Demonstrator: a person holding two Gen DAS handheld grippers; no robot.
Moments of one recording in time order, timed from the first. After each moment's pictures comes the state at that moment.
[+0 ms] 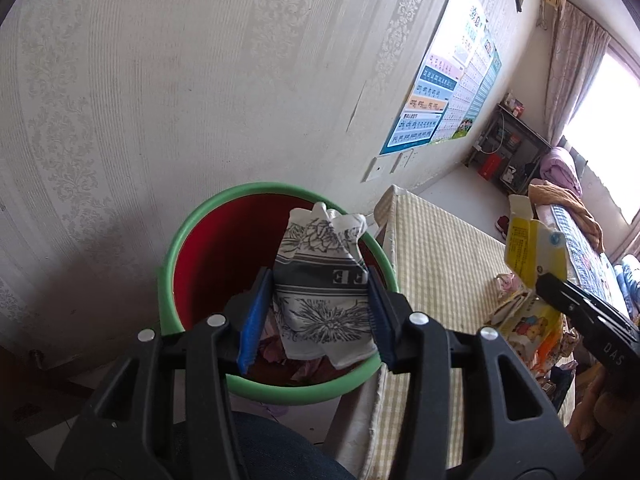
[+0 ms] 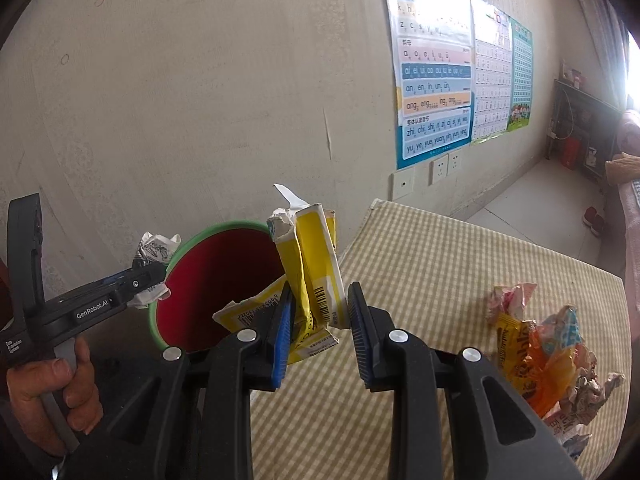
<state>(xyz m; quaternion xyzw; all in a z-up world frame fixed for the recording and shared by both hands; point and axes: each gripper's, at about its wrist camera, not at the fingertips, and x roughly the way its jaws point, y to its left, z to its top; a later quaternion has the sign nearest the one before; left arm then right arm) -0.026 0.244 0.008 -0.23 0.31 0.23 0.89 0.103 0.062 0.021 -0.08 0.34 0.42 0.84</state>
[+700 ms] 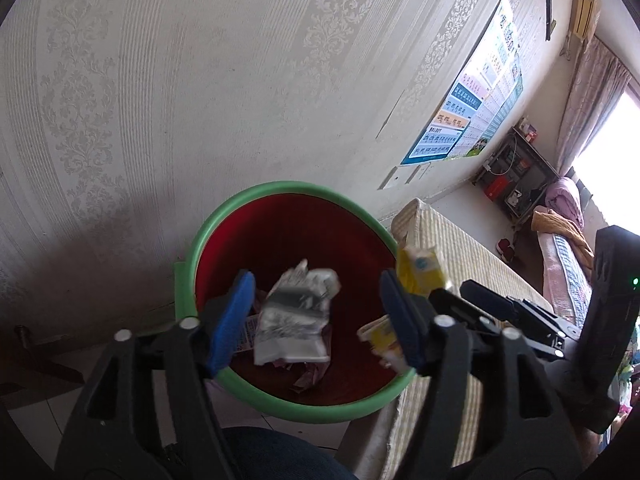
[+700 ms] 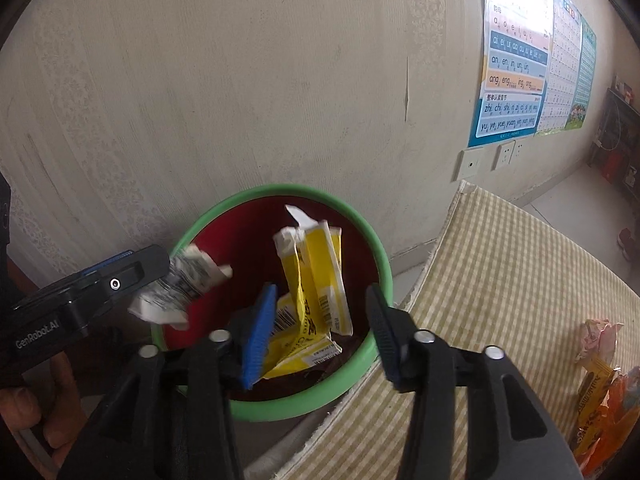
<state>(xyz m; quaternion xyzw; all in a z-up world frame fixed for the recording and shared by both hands) -0.037 0.281 -0.007 -0.29 0.30 0.25 0.88 0.102 0.175 -0.032 -0.14 0.38 0.46 0.79</state>
